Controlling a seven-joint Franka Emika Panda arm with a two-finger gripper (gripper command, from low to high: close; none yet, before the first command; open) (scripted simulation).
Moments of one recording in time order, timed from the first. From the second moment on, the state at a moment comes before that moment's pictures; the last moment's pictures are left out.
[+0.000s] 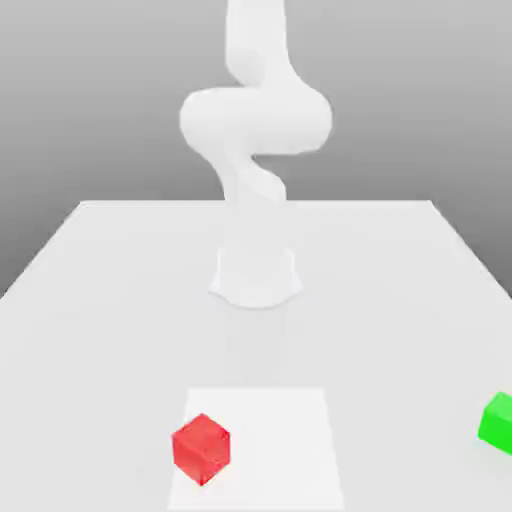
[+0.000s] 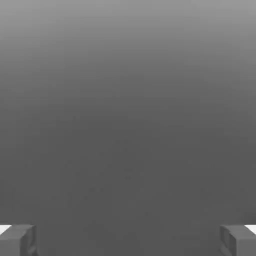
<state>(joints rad) -0.04 -0.71 0.02 -2.33 -0.01 2.34 0.86</state>
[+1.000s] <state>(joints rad) -0.21 0.33 0.05 -2.57 -0.06 2.90 1.42</state>
